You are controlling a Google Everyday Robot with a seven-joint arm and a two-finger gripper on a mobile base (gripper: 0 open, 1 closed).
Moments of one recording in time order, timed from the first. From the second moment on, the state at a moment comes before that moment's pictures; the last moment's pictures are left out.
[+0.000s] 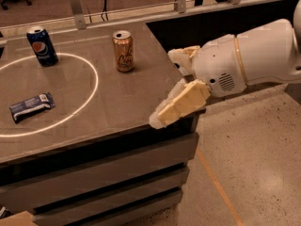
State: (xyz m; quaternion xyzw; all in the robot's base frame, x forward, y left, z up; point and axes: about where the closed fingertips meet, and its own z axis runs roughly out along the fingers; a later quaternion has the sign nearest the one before) arm 0.443 -0.022 0.970 -0.54 0.68 0.28 0.41
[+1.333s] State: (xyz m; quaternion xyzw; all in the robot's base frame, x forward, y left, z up) arm 0.544 0.079 0.925 -0.54 0.63 0.30 0.47
